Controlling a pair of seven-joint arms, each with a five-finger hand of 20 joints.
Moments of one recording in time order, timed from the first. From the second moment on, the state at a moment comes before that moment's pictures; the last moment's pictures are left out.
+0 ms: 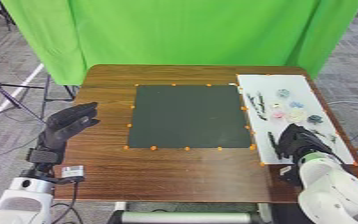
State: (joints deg) left arm 127.2 -63.4 -102.6 -122.1 77.6 3.2 13.2; right arm -110.3 -45.6 81.6 -120.3 -120.3 -3.0 43.5
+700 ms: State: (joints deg) left arm 127.0 -63.3 -102.6 -122.1 77.7 3.2 12.7; right arm -110.2 -44.2 75.1 -117.6 -128.4 7.2 40.8
